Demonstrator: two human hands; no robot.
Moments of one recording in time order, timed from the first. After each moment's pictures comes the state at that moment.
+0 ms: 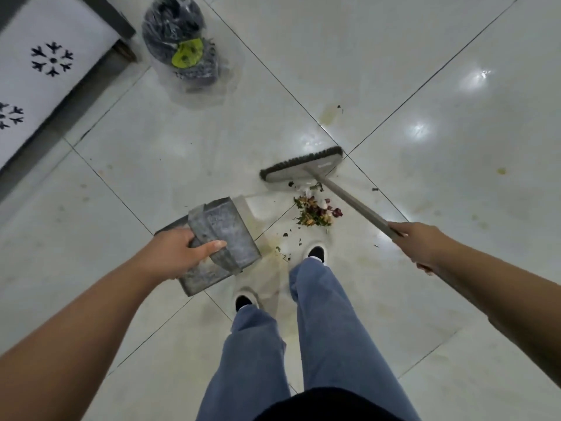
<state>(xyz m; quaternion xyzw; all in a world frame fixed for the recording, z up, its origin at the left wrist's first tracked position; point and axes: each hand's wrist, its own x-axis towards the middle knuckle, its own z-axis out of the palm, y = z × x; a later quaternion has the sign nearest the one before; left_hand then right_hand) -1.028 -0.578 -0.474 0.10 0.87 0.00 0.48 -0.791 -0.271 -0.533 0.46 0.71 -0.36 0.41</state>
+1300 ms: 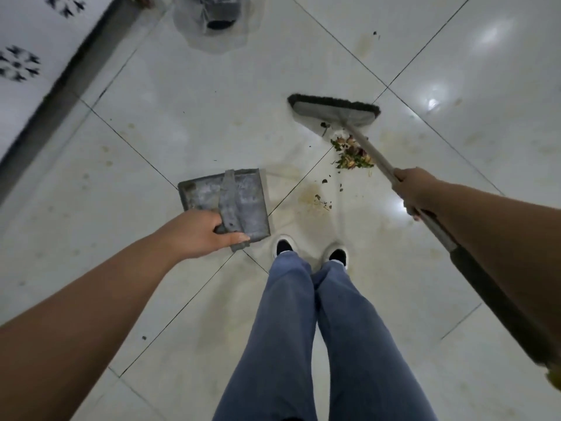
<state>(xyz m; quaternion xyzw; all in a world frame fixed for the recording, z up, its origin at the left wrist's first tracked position) -0.993 -0.750 -0.512 0.31 0.82 -0.04 0.49 -0.801 -0.462 -0.577 0.51 0.69 -0.36 0.37</state>
